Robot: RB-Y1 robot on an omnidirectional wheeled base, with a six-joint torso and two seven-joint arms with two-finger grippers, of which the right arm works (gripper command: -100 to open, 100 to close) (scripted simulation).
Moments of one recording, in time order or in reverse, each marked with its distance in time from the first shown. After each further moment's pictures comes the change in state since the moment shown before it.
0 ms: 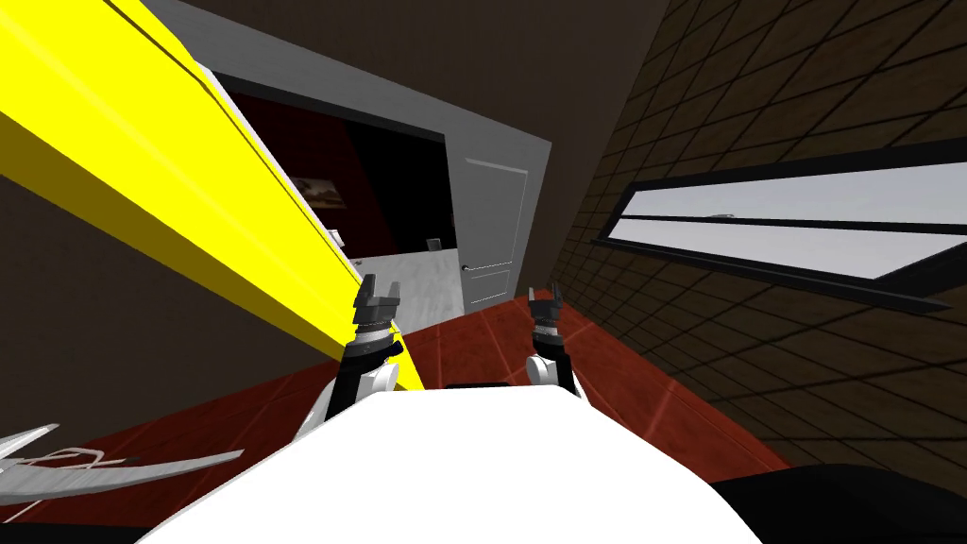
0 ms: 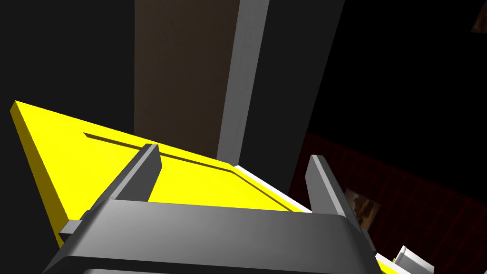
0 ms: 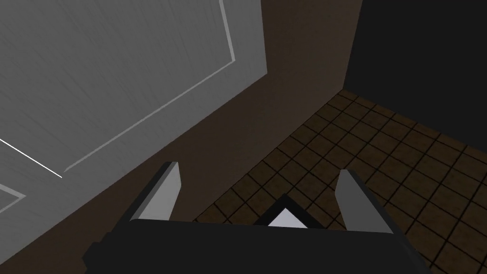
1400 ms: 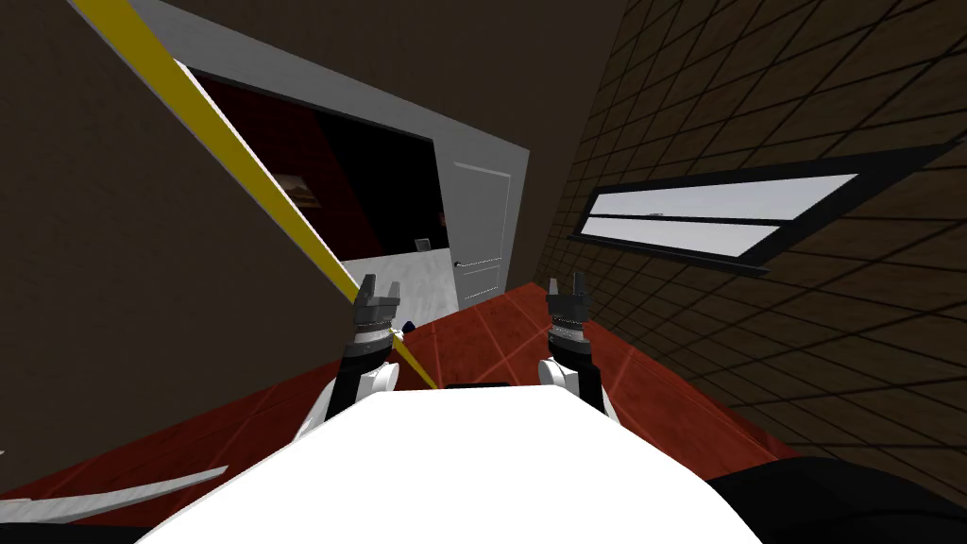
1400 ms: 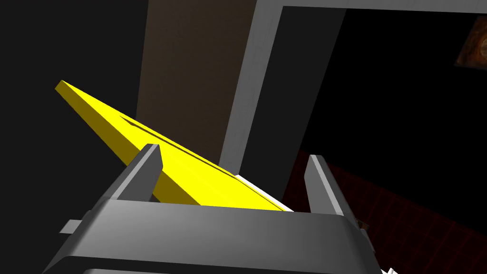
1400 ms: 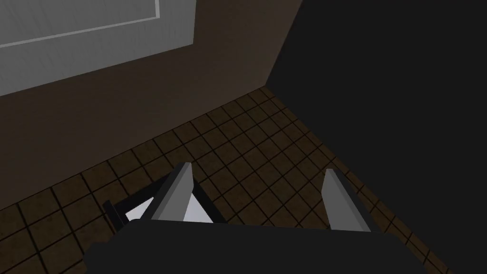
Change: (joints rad) arm 0.125 0.072 -0.048 -0.299 0.138 0.068 0.162
